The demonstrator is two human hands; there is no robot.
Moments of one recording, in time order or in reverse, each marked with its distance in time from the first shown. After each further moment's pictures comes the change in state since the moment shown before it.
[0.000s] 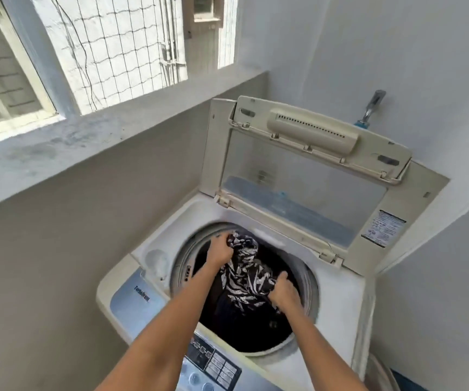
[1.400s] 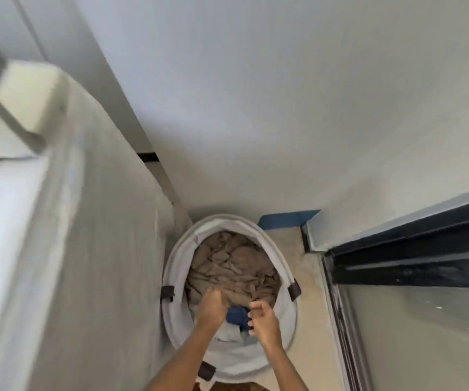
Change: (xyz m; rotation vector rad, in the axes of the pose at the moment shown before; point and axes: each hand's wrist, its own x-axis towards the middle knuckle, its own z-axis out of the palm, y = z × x) left_hand -0.128 -0.113 0.565 0.613 -0.706 0.006; right_hand -0.003 0.471 0.221 1.120 -0.042 0.802
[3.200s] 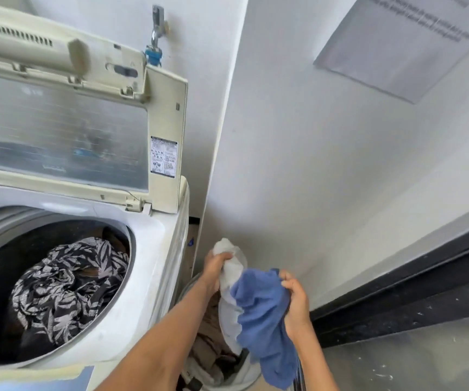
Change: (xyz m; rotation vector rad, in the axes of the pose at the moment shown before) left_hand -0.169 0.124 -0.235 -1.415 0.096 0.068; right_hand -0.268 -0.172 -0.101 0.574 -0.113 -0.669
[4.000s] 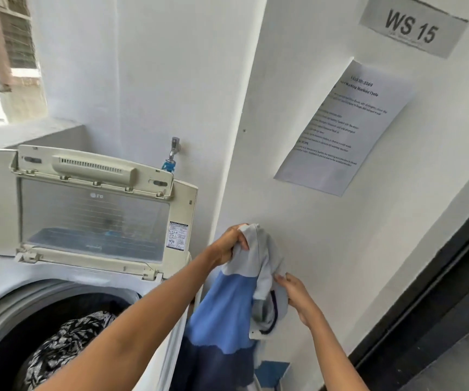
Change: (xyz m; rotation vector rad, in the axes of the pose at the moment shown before) left_hand -0.126 0.215 0.061 0.326 -0.554 0.473; right_hand -0.007 -0.154 0.028 -0.575 -0.118 -0.153
